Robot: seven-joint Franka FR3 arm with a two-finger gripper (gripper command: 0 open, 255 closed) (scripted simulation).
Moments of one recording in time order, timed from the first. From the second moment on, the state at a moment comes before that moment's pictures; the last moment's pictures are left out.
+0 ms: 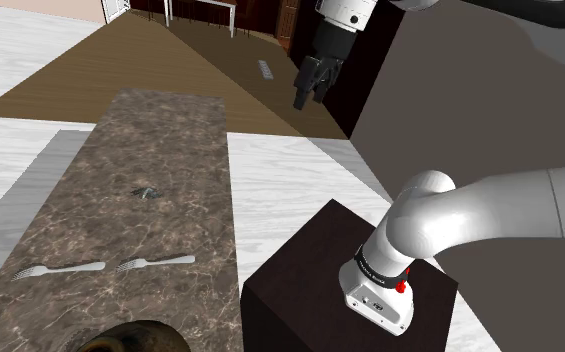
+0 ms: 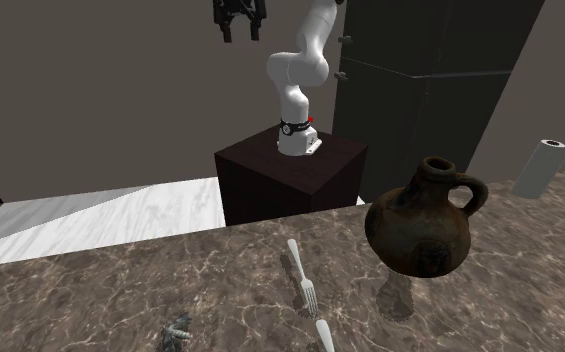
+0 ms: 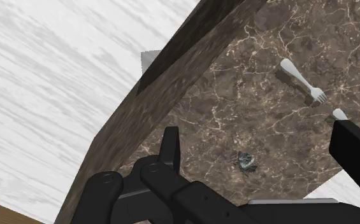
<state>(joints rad) 0.02 -0.80 0.03 -2.35 0.11 1.63 -0.04</state>
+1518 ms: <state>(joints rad) 0.12 -0.30 0.34 -2.49 0.12 2.31 0.09</state>
